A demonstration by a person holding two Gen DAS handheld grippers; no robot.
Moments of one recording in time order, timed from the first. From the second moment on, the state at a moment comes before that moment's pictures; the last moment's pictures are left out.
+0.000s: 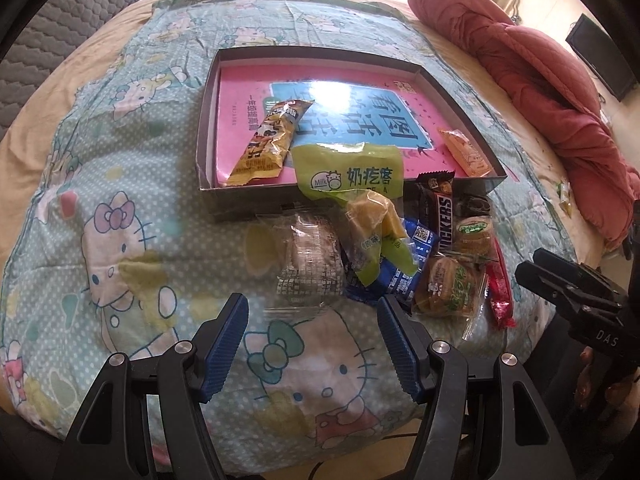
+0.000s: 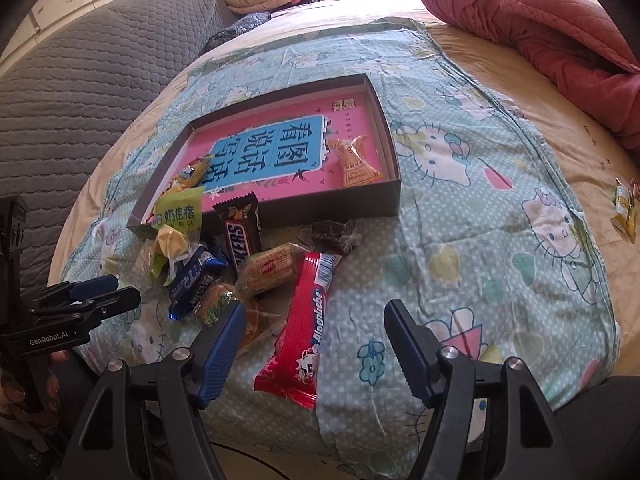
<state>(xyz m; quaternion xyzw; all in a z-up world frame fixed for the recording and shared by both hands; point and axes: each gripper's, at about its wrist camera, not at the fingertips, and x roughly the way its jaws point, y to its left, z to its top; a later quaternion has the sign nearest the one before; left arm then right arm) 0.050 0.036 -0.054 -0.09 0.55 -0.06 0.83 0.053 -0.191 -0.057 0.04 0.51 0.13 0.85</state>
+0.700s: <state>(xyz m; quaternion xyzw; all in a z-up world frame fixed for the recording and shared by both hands) 0.067 0.052 -0.075 -0.11 0.57 -0.04 0.81 0.071 -0.176 -0.091 -0.01 0.53 0.12 0.84</state>
